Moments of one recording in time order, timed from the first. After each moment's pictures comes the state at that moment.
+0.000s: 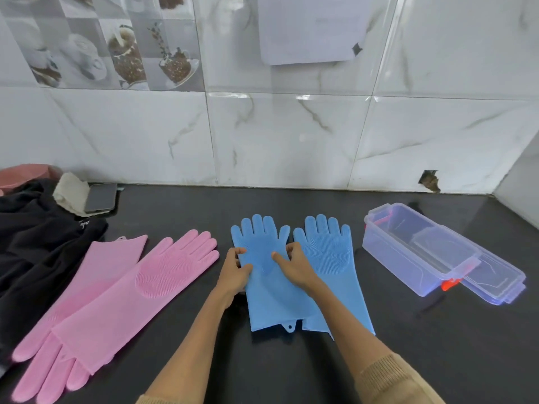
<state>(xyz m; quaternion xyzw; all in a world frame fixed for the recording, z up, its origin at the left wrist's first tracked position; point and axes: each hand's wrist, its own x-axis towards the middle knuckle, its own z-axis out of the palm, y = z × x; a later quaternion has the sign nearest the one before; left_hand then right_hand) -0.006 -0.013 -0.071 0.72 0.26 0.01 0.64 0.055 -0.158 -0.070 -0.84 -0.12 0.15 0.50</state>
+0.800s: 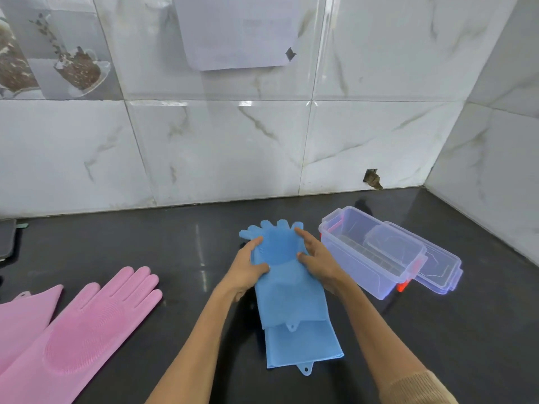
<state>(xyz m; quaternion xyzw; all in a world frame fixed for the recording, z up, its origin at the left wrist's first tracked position) 0.080 -0.086 -0.046 0.75 0.04 -0.08 0.65 0.110 -0.268 -0.041 -0.80 -0.05 0.11 0.58</state>
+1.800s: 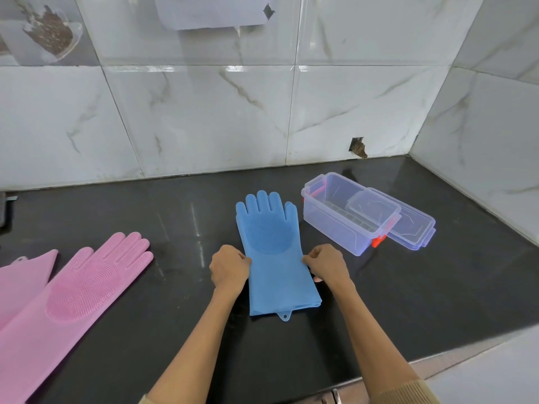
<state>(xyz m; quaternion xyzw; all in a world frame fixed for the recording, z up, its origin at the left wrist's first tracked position) 0.016 -0.120 -0.064 0.88 0.24 0.02 0.41 0.038 -0.304 -0.062 -0.91 0.12 0.09 0.38</state>
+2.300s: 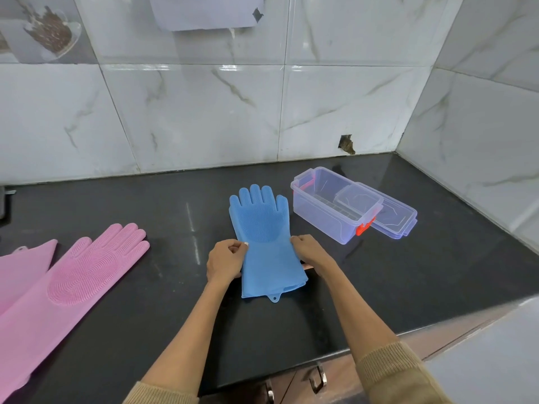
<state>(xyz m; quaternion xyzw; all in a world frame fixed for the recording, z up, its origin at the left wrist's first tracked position) -0.002 -0.122 -0.074 0.84 0.19 0.03 0.51 0.030 -0.298 -0.051 -0.86 0.09 0.17 0.46</state>
